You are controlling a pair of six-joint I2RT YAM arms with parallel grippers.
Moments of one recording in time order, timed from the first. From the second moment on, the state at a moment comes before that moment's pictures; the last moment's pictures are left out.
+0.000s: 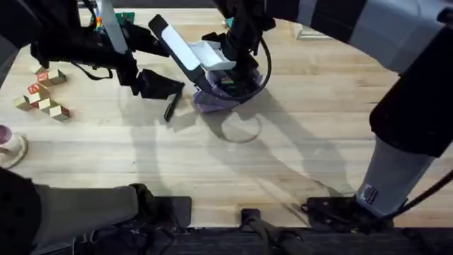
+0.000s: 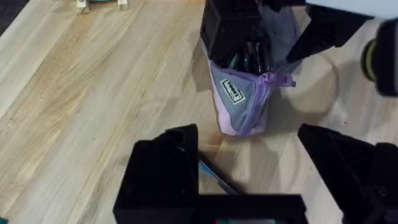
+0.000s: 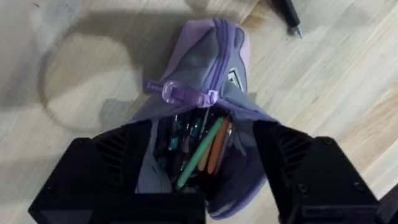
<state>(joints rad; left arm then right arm) 0.28 1.50 1.19 -1.09 0.87 1.29 0.66 2.09 1.87 -1.16 -0.22 -1.53</state>
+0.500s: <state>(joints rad) 0.28 1.50 1.19 -1.01 0.84 1.19 0.64 1.86 1.87 -1.16 -0.22 -1.24</state>
